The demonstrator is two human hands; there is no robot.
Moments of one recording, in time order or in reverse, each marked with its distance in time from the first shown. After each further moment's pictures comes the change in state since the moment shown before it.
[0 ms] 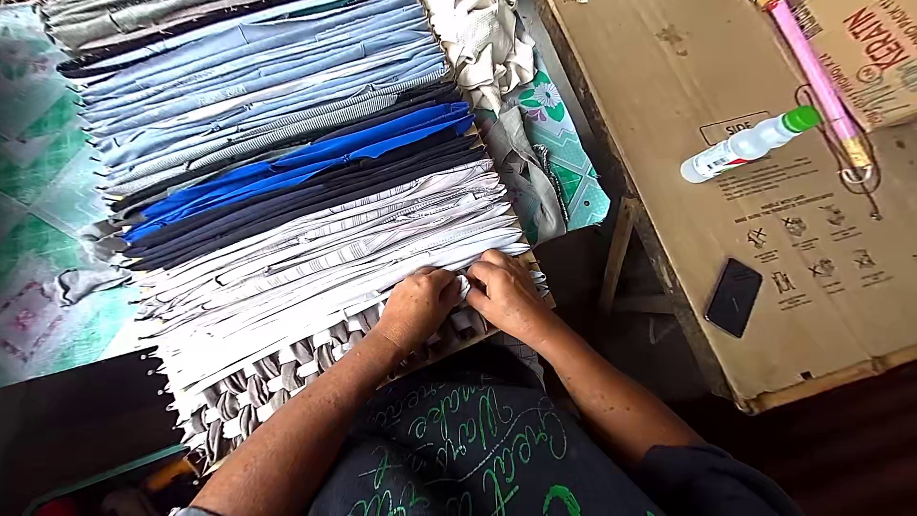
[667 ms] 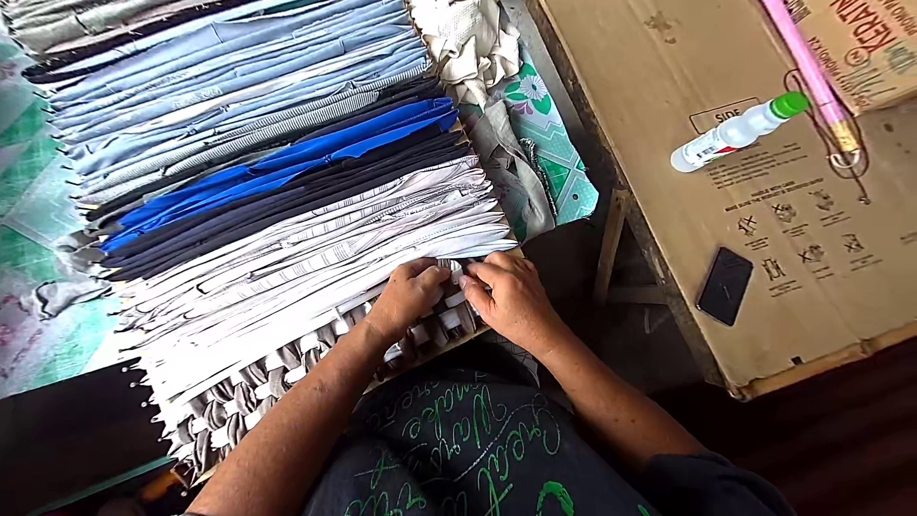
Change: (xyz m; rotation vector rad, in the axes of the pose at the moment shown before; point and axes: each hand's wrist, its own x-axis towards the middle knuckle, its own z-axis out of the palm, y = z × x) left_hand 0.013 -0.004 0.005 -0.749 0.000 -0.275; right_hand -0.017 0.007 -0.004 -0.010 0.175 -0.014
